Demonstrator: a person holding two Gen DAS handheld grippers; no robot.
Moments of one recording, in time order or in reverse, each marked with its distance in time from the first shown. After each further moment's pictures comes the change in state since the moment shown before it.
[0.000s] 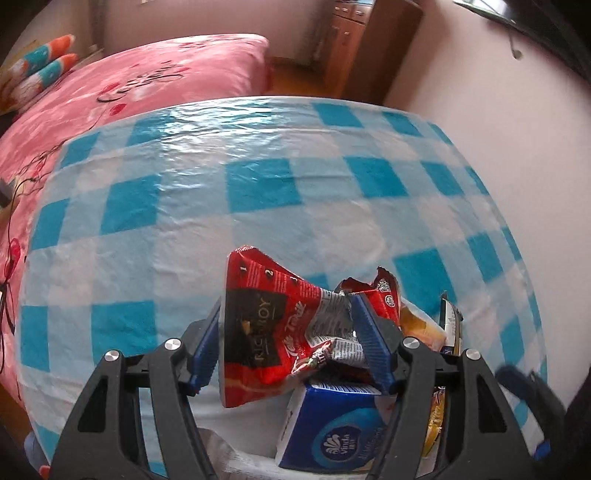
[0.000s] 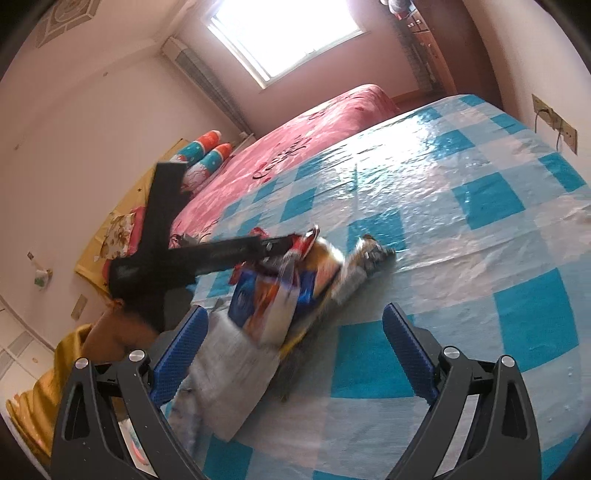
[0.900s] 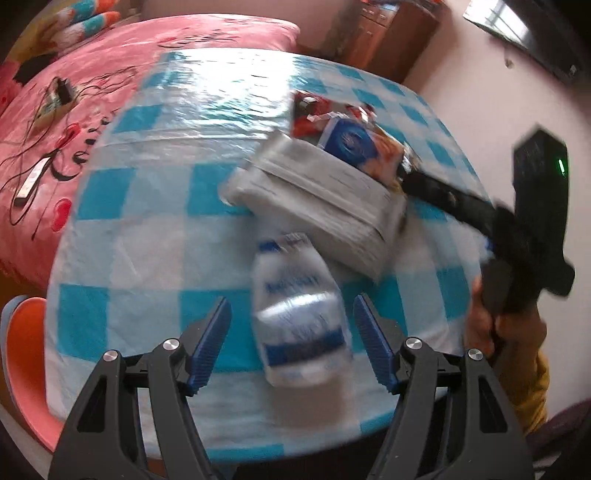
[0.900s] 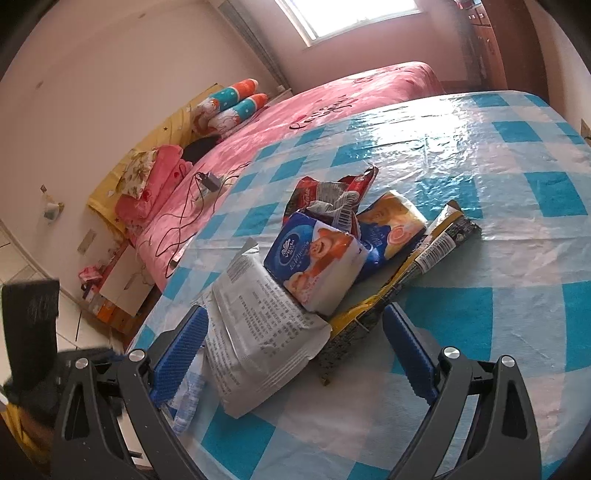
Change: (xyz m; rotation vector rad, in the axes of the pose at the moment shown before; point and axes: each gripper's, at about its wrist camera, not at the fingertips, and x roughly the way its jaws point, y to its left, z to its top) left arm -0.119 0.024 -0.185 -0.132 0.041 -0.024; right arm 0.040 0.045 -0.023 -0.190 0.169 0.068
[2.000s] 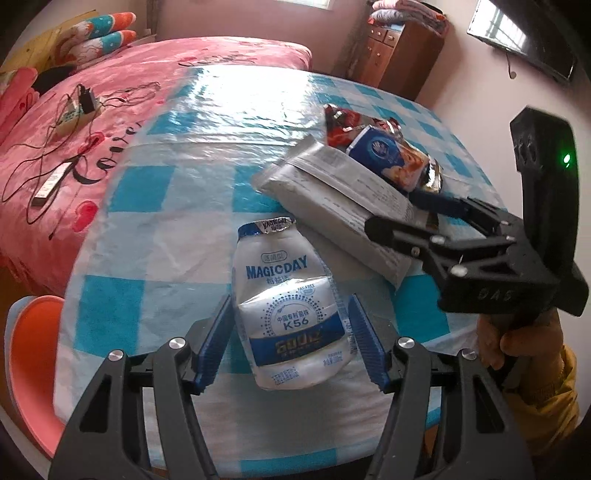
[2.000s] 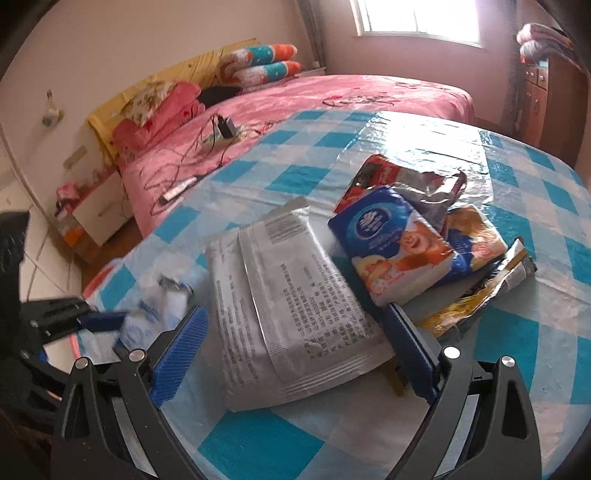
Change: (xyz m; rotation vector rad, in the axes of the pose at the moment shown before) left arm -0.004 0.035 -0.022 -0.017 -0.124 0.065; right arm 0.046 0.072 -0.024 -0.318 0.117 -0.143
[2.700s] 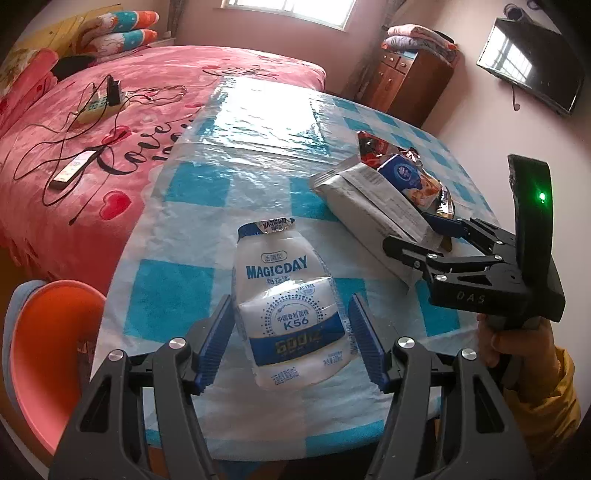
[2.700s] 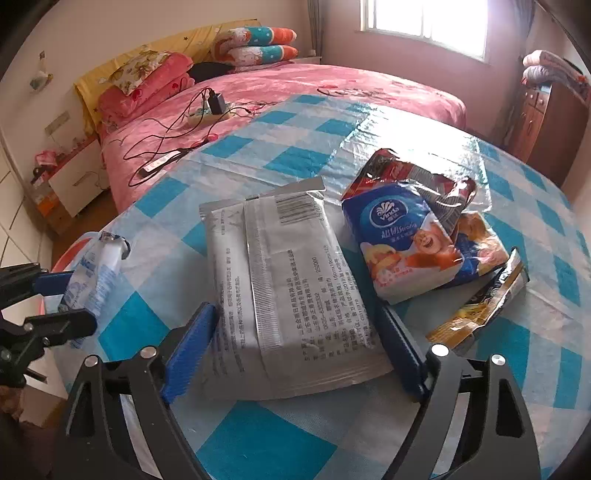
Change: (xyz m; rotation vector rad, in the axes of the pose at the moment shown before) left arm -0.024 0.047 -0.018 -0.079 -0.072 -0.032; right arm 0.015 0.025 0.001 -0.076 0.034 -0.113
